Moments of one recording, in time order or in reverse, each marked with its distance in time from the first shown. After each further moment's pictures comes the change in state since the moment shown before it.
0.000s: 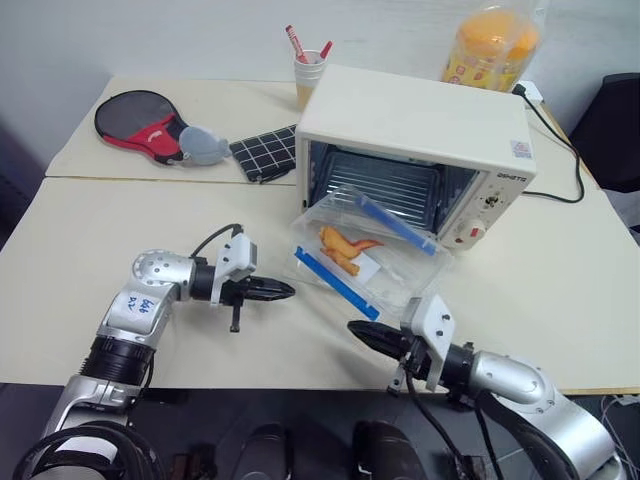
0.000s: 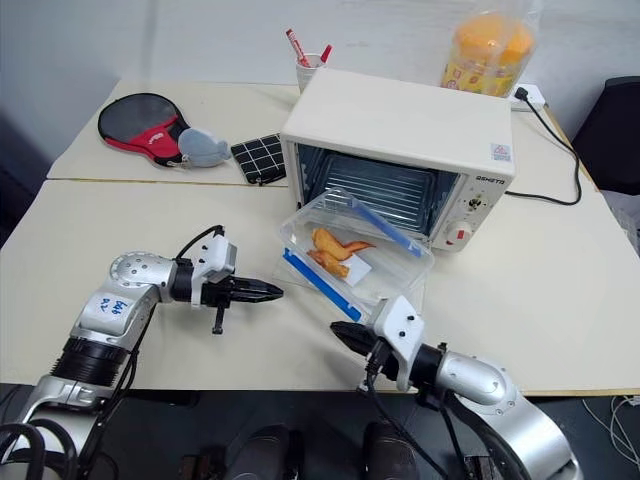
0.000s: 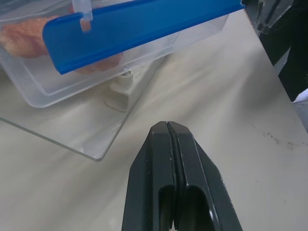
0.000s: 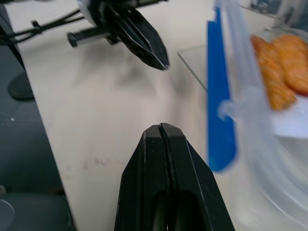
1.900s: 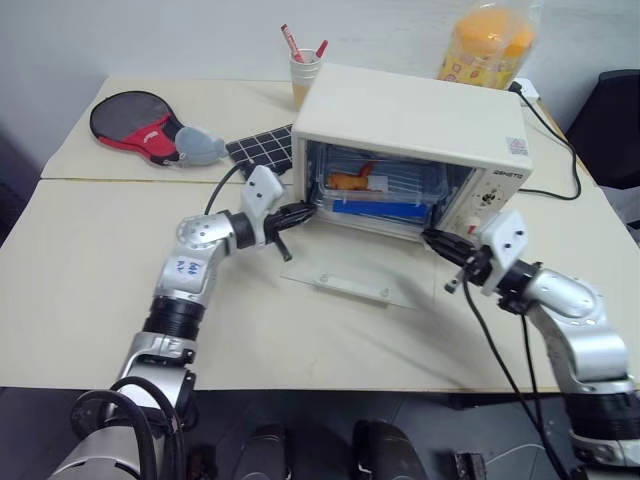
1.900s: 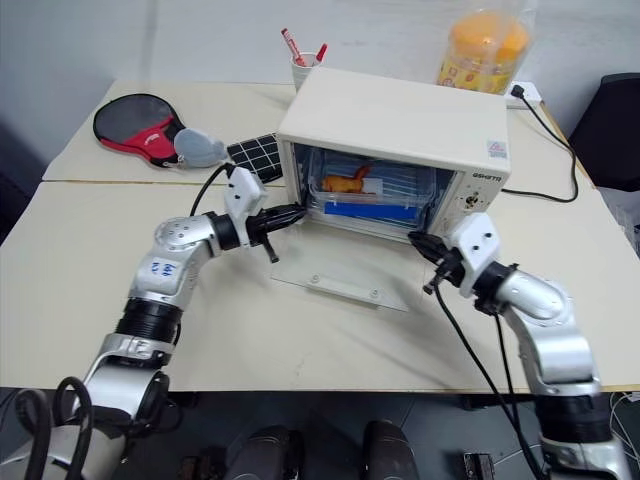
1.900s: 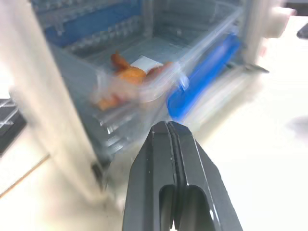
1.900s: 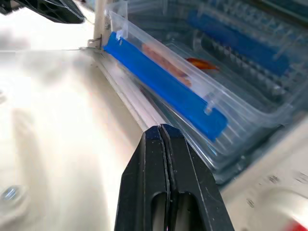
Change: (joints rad) left arm -0.231 -0.201 0.099 0.196 0.106 -0.013 0.379; right arm -0.307 -0.011 -0.230 0.532 -0.145 -0.330 0.165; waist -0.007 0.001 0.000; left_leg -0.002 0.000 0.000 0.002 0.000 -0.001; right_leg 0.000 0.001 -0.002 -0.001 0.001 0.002
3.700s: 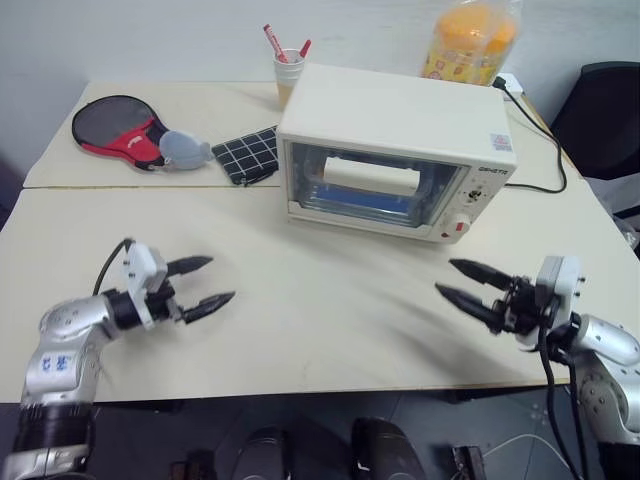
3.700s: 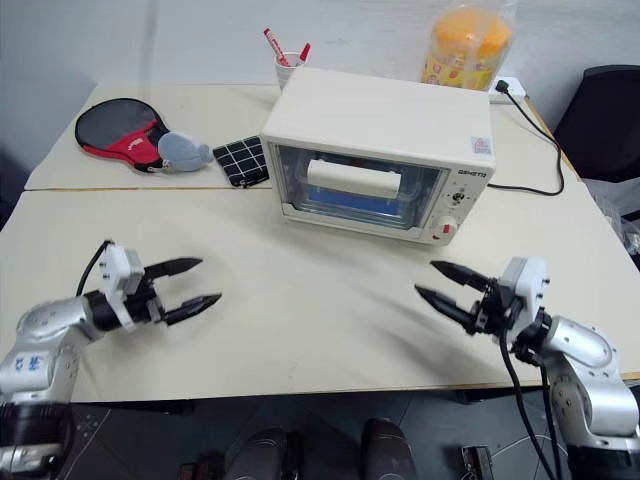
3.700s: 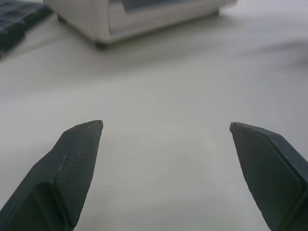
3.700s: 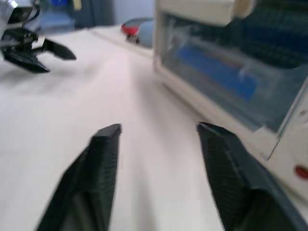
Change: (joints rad) left arm 0.697 0.283 0.299 -0.287 -0.178 -0.148 -0.199; right arm 0.311 -0.010 -0.097 -0.017 0.233 -0.204 0.380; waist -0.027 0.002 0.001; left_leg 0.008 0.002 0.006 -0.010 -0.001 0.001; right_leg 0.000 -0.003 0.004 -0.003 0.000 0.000
